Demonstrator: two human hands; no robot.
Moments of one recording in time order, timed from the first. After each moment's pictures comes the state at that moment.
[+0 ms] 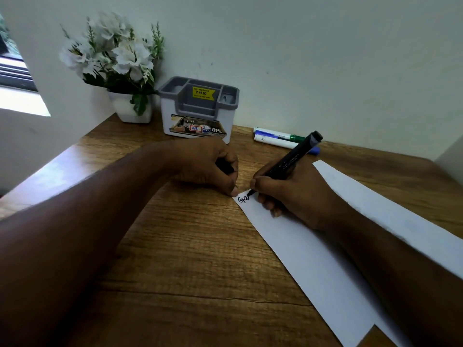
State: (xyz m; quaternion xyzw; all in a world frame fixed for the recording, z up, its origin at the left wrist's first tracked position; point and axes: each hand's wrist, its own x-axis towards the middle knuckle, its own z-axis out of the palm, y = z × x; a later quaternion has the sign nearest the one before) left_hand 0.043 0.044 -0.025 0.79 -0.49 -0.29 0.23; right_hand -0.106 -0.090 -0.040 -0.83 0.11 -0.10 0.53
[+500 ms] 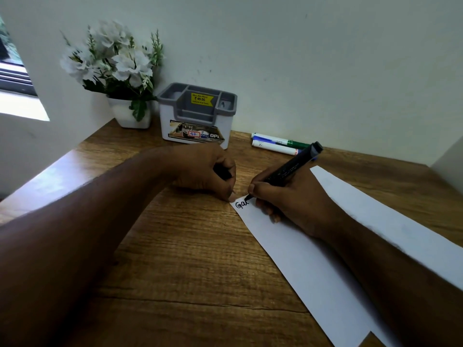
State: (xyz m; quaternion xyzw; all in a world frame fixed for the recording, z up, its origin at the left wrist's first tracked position) left_hand 0.044 0.044 -0.025 0.79 -0.48 -0.29 0.23; right_hand -0.108 -0.090 -0.040 -0.84 0.11 -0.11 0.53
